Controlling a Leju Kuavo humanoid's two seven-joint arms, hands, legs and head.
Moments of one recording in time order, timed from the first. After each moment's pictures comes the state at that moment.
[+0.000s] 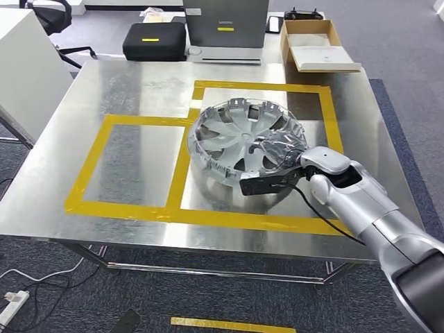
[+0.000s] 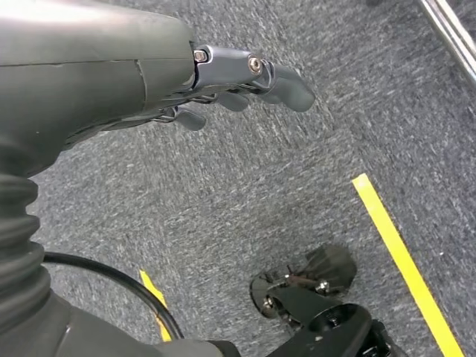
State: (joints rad) left arm -0.09 -0.10 0.71 -0.22 -1.02 0.10 -0.34; right arm -0.97 -0.19 1.01 -0.88 0.82 0.16 -0.16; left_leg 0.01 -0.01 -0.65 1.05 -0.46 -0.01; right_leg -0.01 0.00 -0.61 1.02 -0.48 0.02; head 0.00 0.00
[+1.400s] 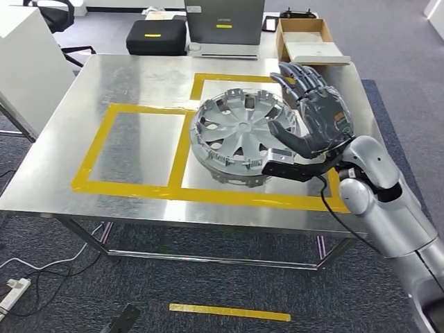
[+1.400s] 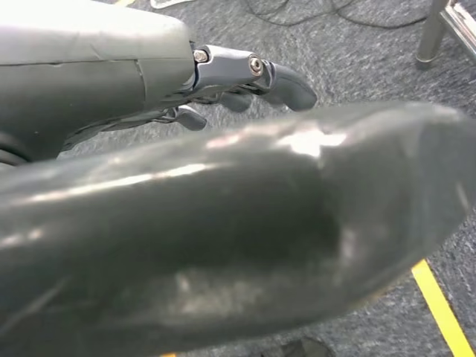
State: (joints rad) left arm -0.10 -0.13 0.74 -0.22 -1.05 0.35 -0.27; right arm -0.77 -0.31 0.70 -1.41 0.88 -0.12 -0.12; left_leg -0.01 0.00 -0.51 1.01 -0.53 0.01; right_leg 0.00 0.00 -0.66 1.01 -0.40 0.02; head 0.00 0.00
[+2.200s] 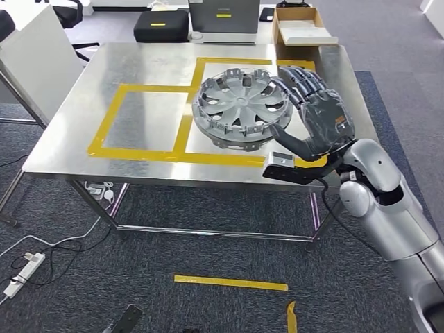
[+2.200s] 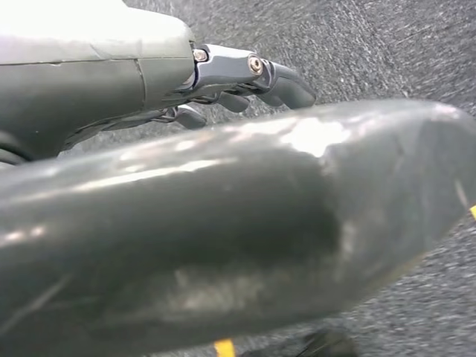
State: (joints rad) left arm -0.10 -0.14 0.74 -0.22 -1.05 0.35 -0.27; right arm -0.75 -0.31 0.68 -1.42 0.89 -0.12 -0.12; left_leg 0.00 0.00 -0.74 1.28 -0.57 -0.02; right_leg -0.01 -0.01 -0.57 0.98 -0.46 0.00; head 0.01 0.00
